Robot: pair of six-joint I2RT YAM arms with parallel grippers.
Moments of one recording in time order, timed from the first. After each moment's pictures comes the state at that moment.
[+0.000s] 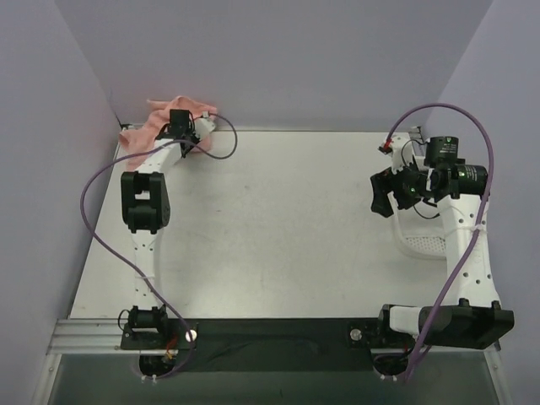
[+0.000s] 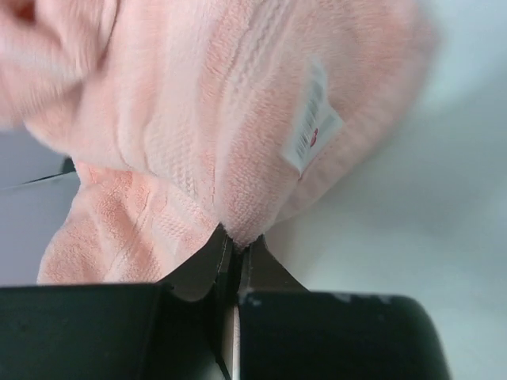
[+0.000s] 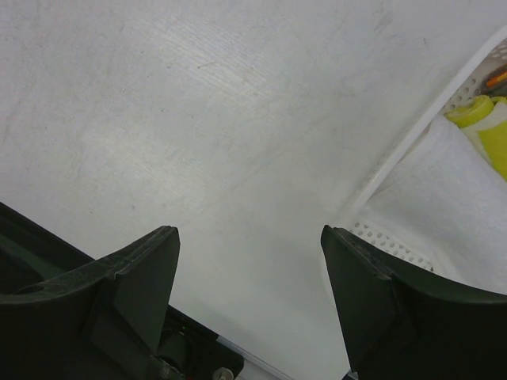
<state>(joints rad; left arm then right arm) -0.06 2.51 2.16 -0.37 -0.16 0.83 -0.09 1.28 1.47 -1.22 -0.41 -0.56</state>
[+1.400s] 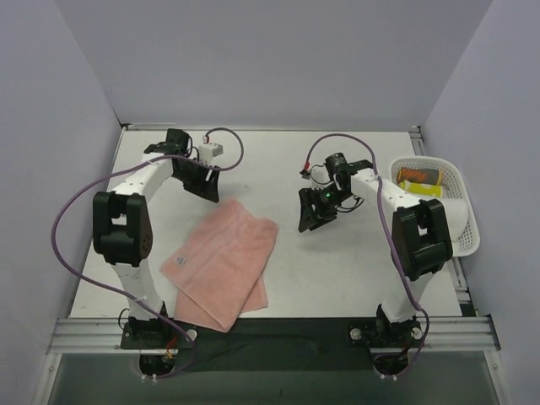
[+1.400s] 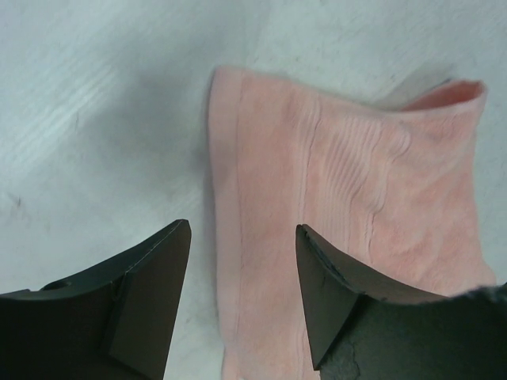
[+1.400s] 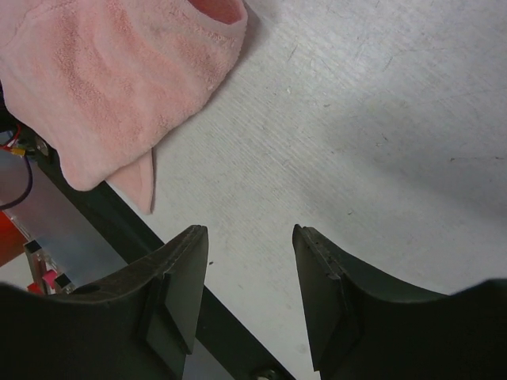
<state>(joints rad) -0.09 1.89 1.49 -0.82 0.50 0.34 0.34 1.79 1.29 -0.84 -0.61 -0.06</state>
